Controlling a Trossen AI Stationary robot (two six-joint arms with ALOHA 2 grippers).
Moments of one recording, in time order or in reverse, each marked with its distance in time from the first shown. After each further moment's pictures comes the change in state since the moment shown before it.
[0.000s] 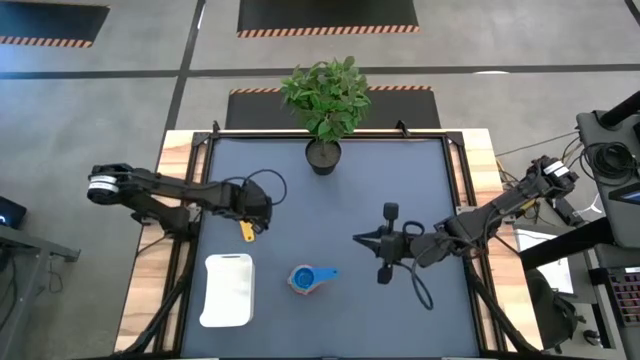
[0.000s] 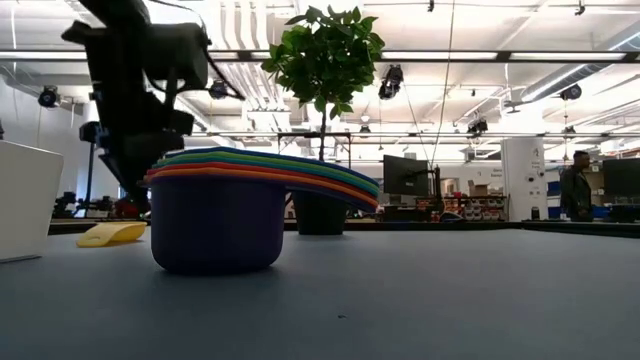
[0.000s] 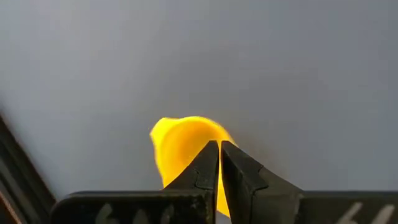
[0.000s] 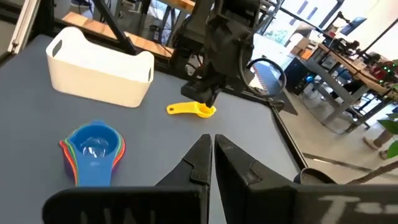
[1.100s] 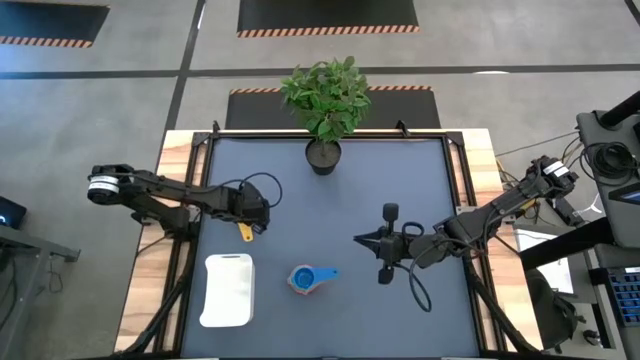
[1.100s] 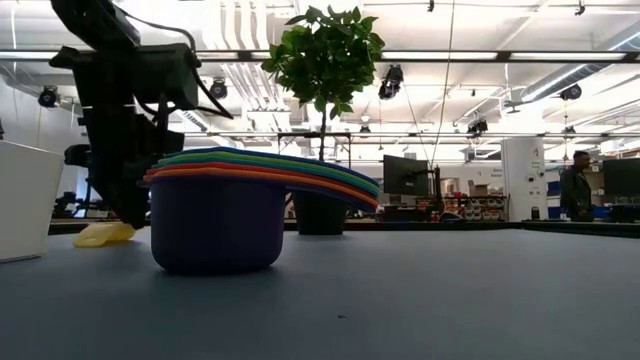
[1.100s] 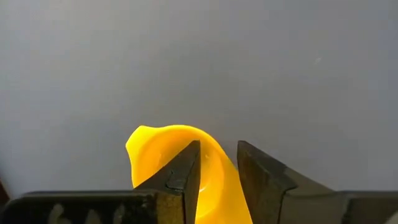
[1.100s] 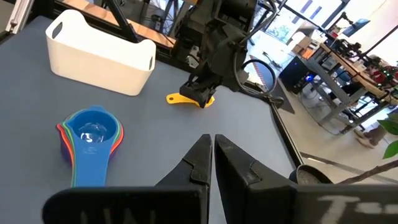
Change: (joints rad) left arm 0.013 0.002 -0.128 0.157 -0.005 -0.086; right arm 0.000 0.002 0.000 -0.040 0.001 -0.027
